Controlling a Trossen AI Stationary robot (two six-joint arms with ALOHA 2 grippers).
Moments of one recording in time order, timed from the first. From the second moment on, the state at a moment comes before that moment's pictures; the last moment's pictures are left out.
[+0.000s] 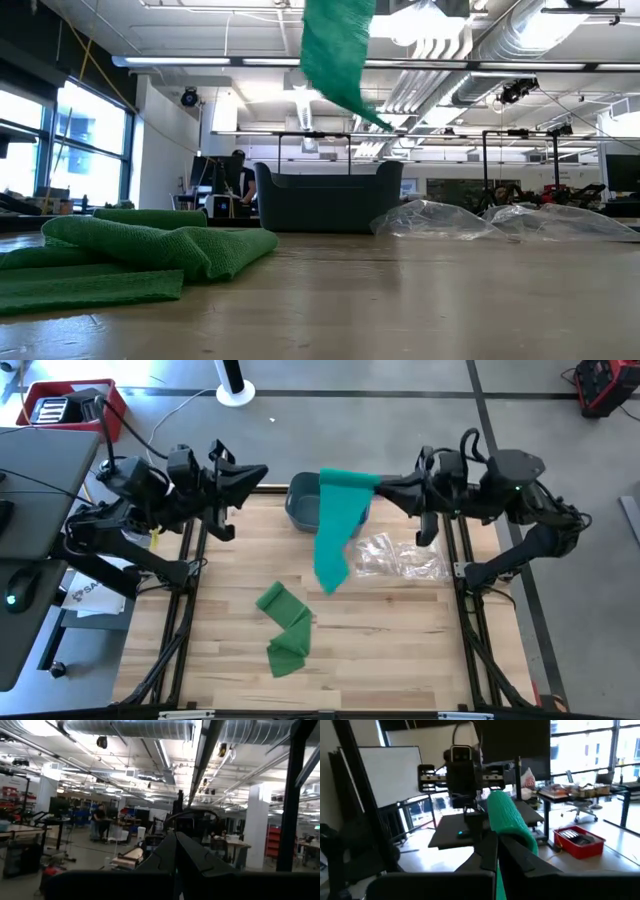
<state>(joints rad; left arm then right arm) -0.14 1.23 1.65 0.02 -0.33 0.00 0.12 1.33 1.90 -0.49 0.21 0.10</state>
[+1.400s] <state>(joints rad) -0.12 1.47 1.86 -0.21 -0.21 -0.18 0.07 1.33 1.90 -0.54 0.00 0.09</state>
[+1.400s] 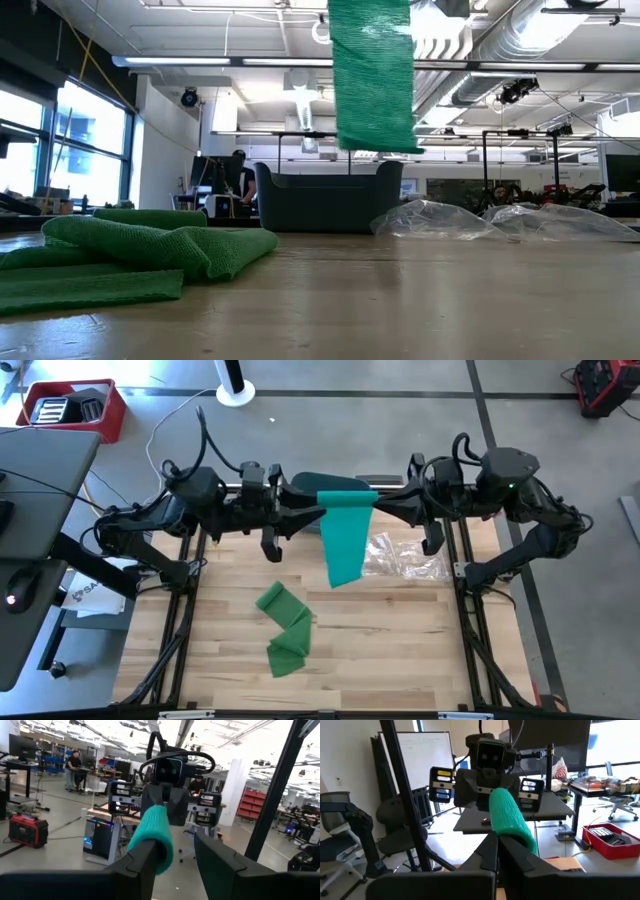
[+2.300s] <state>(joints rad) -0.07 1.51 1.86 -0.21 -0.02 -0.13 0.06 1.33 1.90 -0.61 0.00 0.30</state>
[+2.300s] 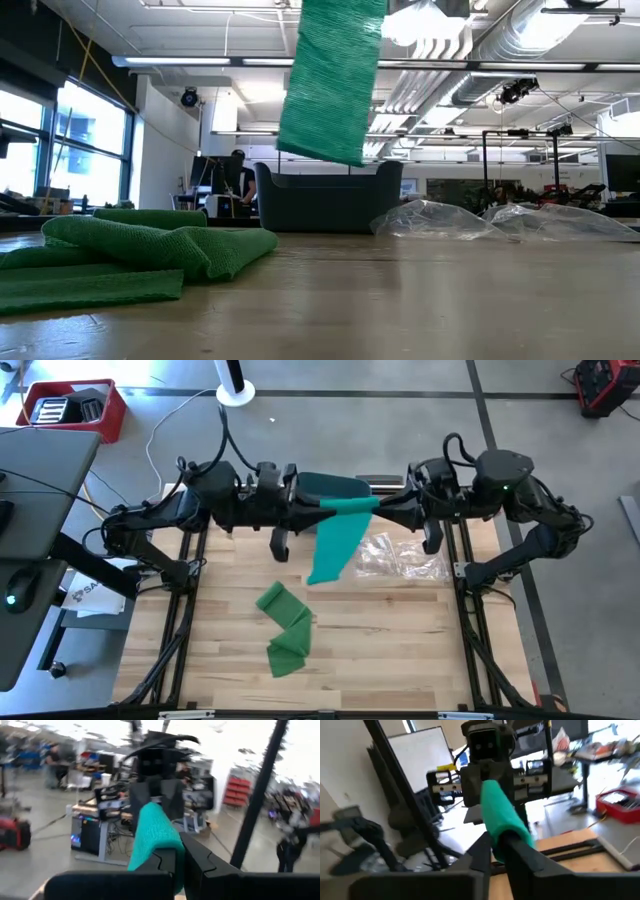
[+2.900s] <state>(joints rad) -0.09 1.50 1.86 -0.28 -0.05 -0.08 0.06 1.39 1.90 -0.56 -0.08 0.25</state>
